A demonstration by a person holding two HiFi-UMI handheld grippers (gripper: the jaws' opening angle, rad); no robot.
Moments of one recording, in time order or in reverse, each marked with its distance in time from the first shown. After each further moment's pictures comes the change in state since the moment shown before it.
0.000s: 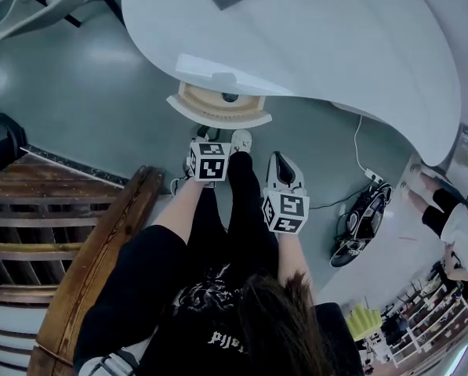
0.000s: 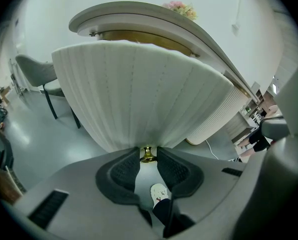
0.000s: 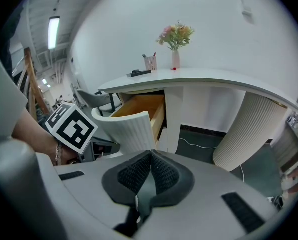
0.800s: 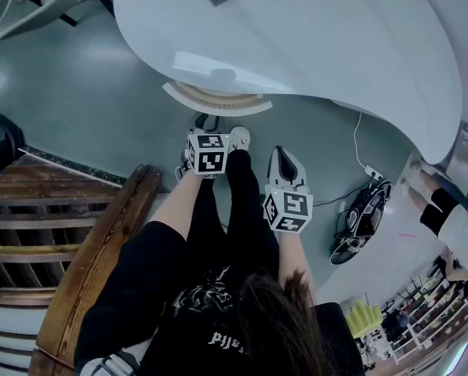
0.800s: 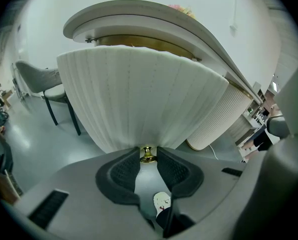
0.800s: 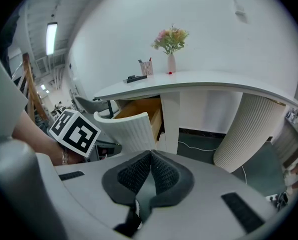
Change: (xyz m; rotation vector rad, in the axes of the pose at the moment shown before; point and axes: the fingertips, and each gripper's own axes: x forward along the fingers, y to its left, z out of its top) left arm 0.015 0.003 0.027 0.023 -0.072 0.020; right arm 0.004 -0.010 0.015 0.041 -0.047 -0.002
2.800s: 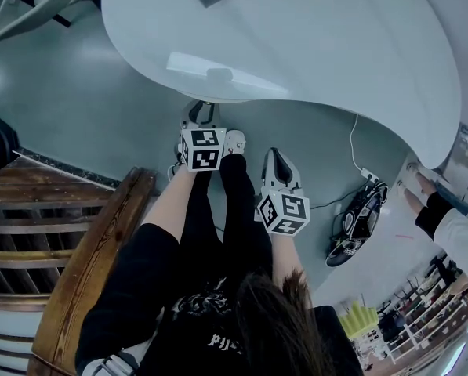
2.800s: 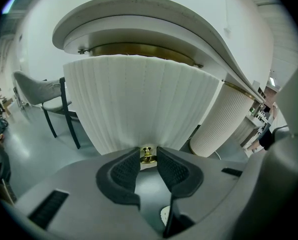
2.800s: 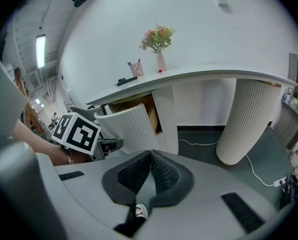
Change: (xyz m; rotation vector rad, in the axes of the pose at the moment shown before) left arm 0.021 0.005 0.039 0.051 -0.113 0.020; right arm 0.016 -0.012 -0.005 0.136 -0.024 0.001
